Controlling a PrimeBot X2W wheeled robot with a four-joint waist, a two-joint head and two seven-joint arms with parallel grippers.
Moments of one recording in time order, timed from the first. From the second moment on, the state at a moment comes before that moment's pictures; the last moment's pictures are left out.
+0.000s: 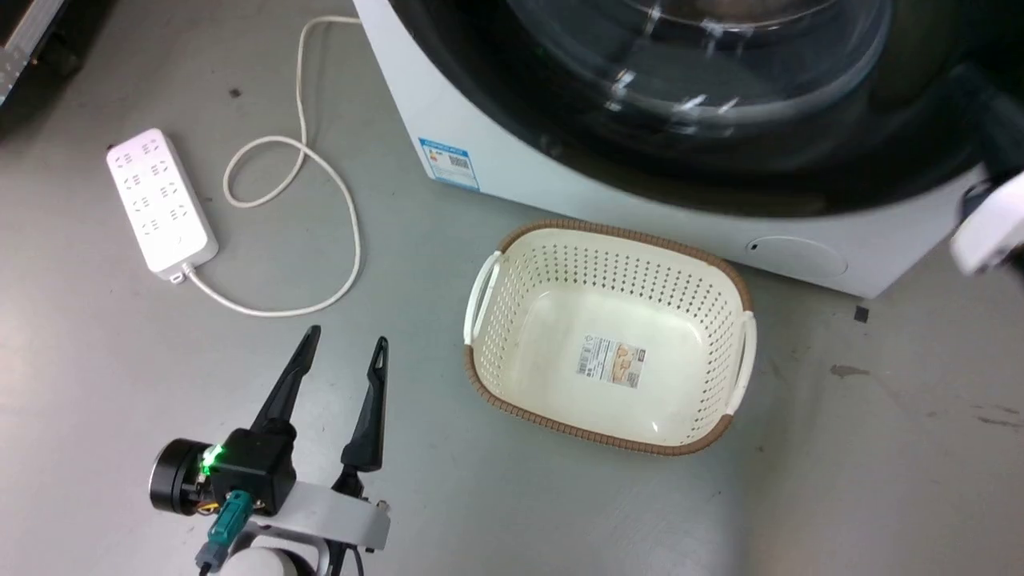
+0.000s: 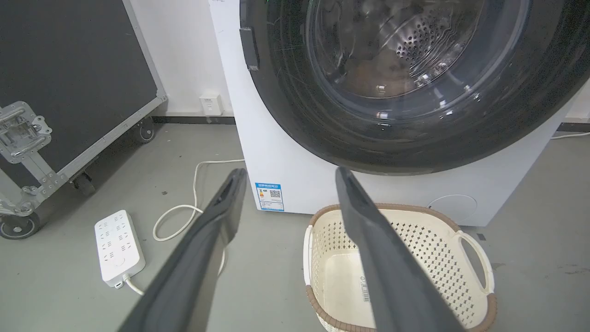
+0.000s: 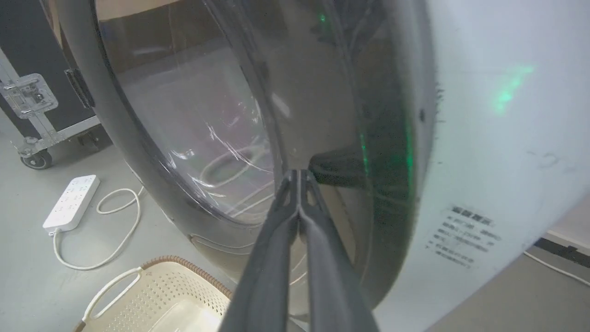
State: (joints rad) left arm -0.10 0.09 -0.08 0.04 -0.06 -0.10 -0.26; right arm -0.78 -0.48 0.21 0.53 0.42 0.13 -0.05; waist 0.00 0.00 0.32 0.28
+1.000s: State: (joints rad) left arm -0.03 0.08 -0.05 0.10 -0.05 -0.12 -0.26; right arm -0.50 -0.40 0.19 0.54 0.37 0.13 -0.25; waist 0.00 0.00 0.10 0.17
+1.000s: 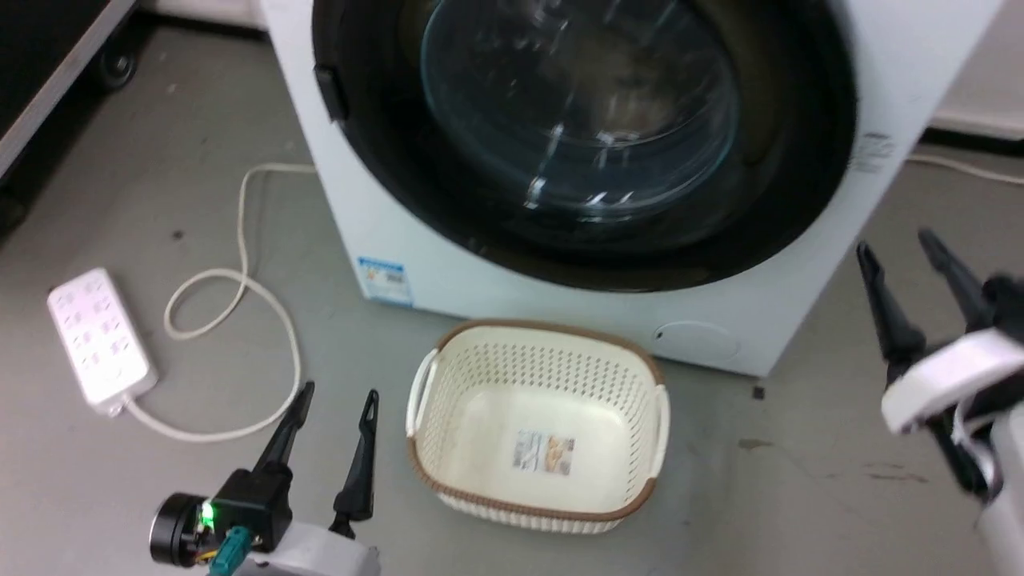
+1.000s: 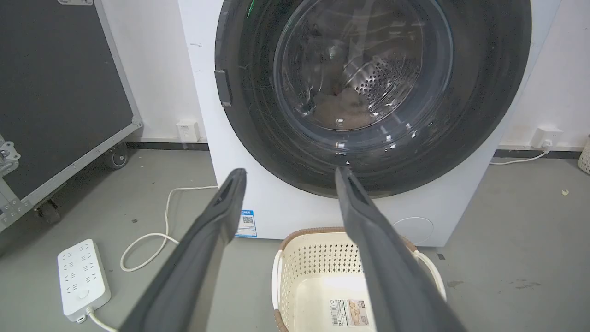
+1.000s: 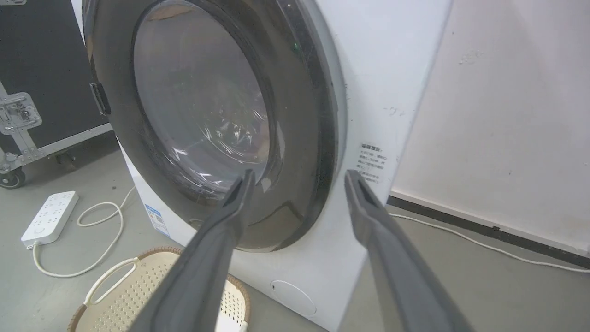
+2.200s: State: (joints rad) left arm 0.02 0.08 -0.05 0.17 -0.10 -0.12 -0.25; right arm 0.09 -0.06 -0.07 0.12 0.01 0.13 -0.24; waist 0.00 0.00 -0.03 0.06
